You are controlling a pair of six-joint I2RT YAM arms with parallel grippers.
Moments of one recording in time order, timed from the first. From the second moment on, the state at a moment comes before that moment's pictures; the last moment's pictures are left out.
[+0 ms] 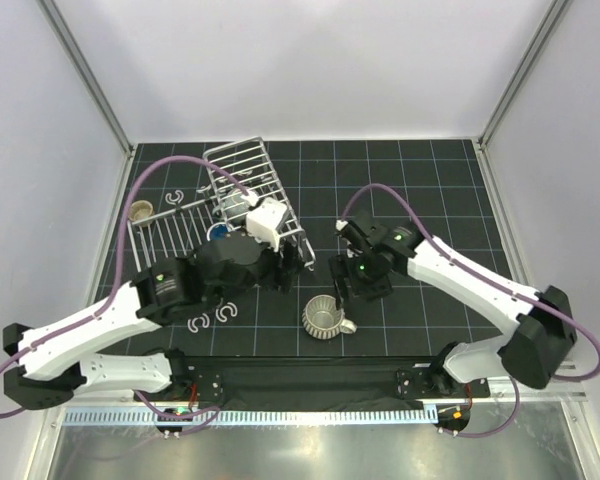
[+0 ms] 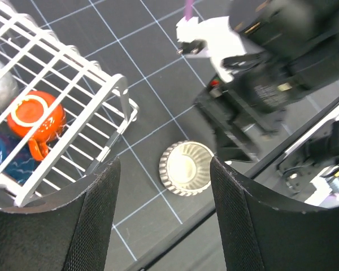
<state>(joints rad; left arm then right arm) -1.18 1.07 1.26 -0.67 -0.42 -0.38 0.74 1.31 1.10 -1.03 -0.18 0.50</state>
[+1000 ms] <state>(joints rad) -1.18 0.94 1.37 -0.90 -0.65 -0.48 0.86 1.50 0.97 -0.75 0.02 0.61</state>
